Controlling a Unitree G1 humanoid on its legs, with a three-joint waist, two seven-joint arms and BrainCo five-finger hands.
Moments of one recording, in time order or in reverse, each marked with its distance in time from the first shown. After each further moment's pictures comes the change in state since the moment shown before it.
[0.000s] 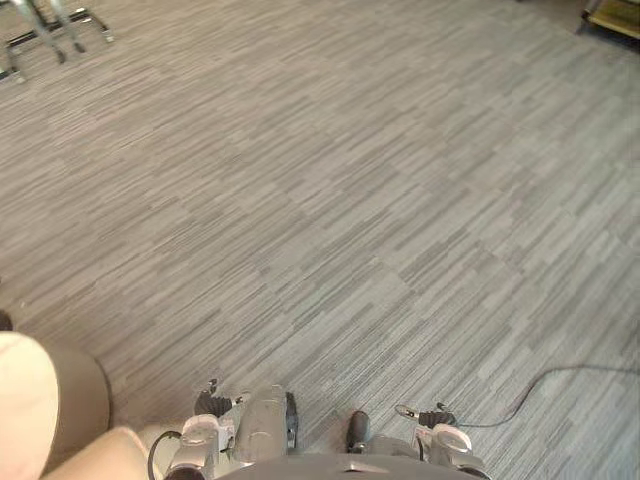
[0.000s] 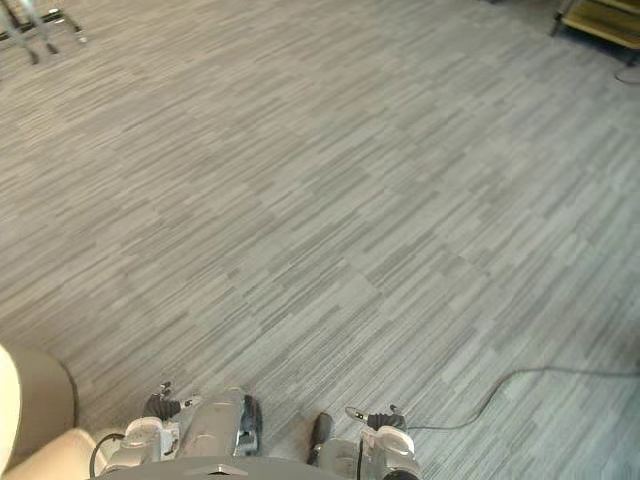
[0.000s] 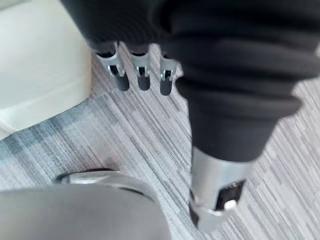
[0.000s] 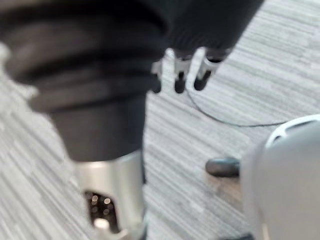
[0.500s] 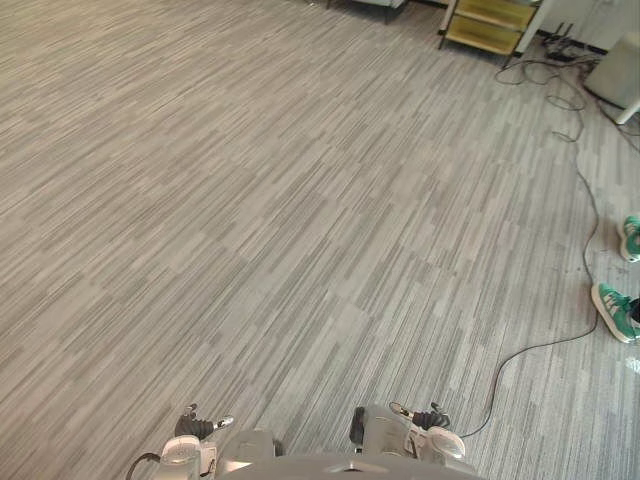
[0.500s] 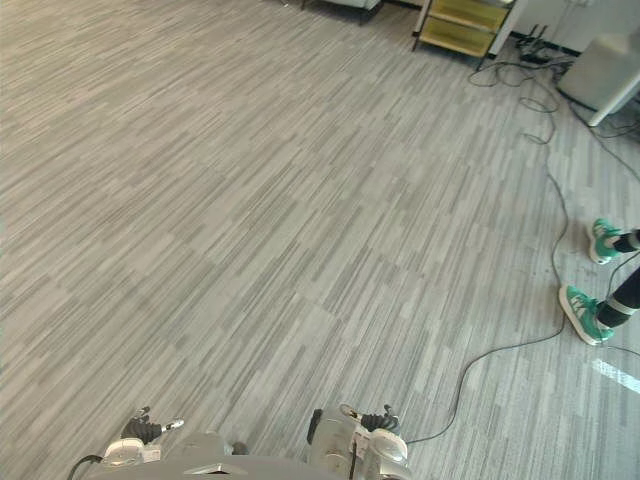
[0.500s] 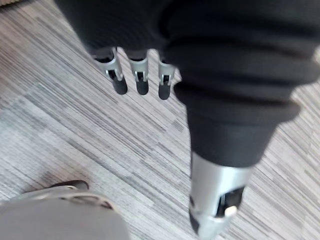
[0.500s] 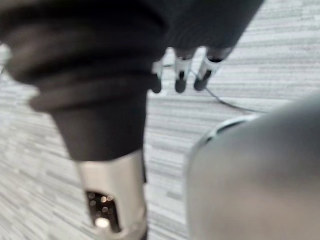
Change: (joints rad) left arm 0.018 0.051 -0.004 0.037 -0.001 0.021 0.001; right arm 0.033 0.067 -0.057 -0.080 0.001 -0.009 0.012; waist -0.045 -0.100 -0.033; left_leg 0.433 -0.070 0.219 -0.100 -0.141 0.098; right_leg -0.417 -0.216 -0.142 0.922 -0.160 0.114
